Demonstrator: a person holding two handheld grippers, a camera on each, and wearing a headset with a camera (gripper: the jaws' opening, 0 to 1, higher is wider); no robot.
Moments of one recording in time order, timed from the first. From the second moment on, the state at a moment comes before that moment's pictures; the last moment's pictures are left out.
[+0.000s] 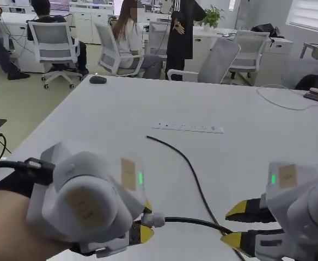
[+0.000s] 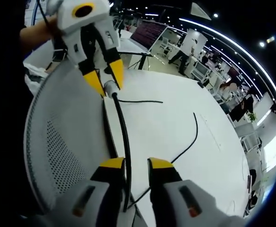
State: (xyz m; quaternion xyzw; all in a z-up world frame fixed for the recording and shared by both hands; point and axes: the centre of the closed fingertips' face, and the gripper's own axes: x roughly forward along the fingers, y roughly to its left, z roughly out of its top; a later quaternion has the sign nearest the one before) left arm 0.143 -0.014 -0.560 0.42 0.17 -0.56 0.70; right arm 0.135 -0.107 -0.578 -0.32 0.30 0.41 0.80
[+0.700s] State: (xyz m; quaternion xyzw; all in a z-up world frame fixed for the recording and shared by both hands) left arm 0.133 -0.025 -0.564 0.43 0.16 -0.58 0.68; right arm 0.123 -0.044 -0.562 -0.33 0.23 0.48 0.78
